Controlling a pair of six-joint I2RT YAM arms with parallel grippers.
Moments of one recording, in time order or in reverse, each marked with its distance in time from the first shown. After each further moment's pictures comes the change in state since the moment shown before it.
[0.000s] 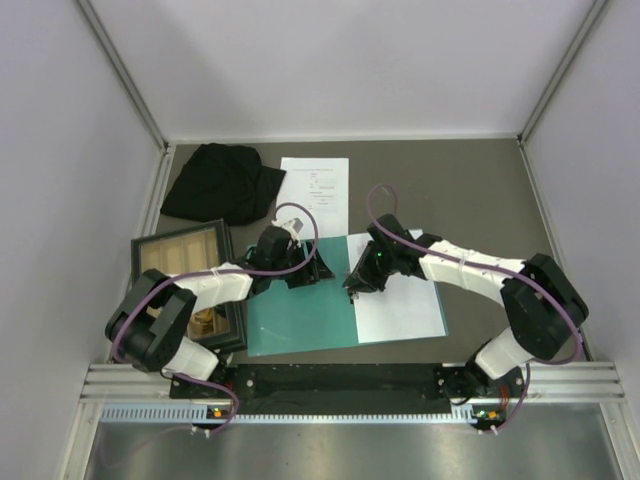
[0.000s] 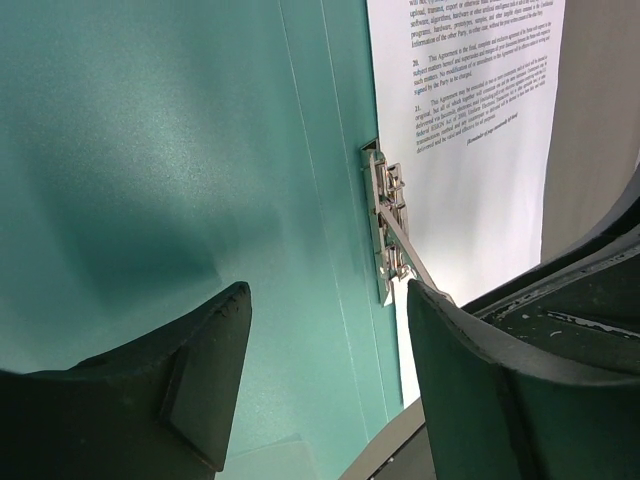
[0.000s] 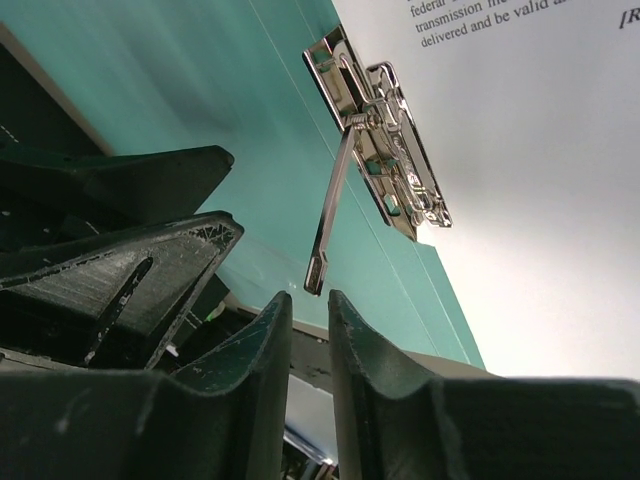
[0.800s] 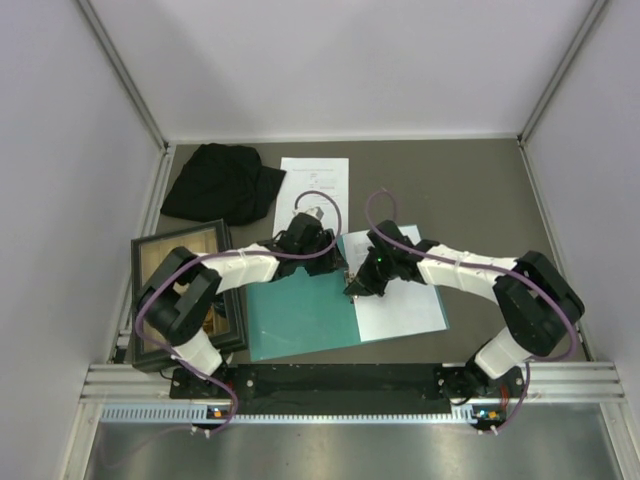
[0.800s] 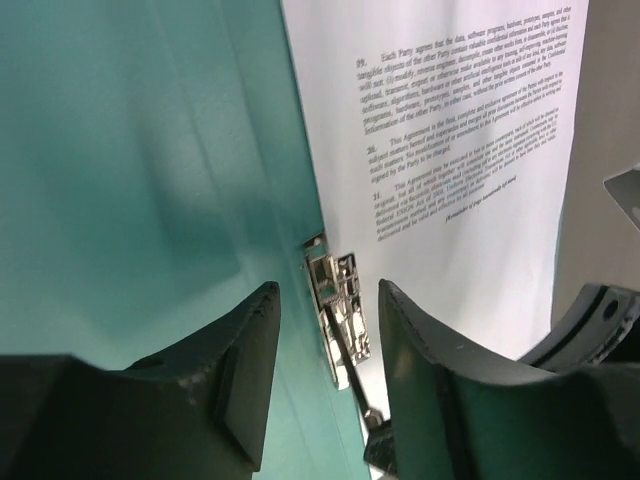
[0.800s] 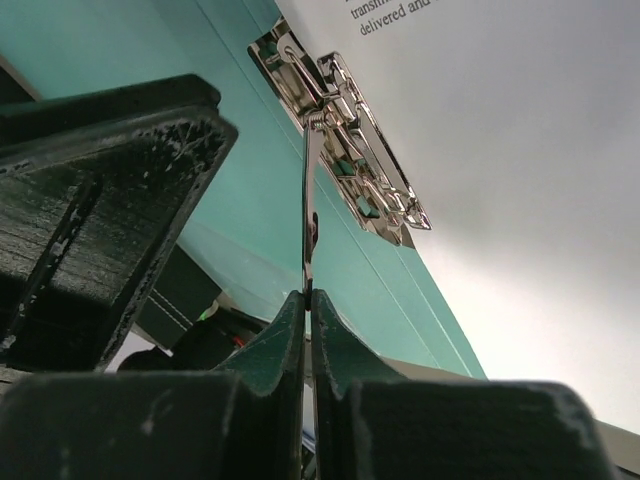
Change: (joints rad) left arm -0.099 0.174 0.237 -0.116 -0.155 -0.053; right arm -0.002 0.030 -0.053 0.076 -0.027 0.016
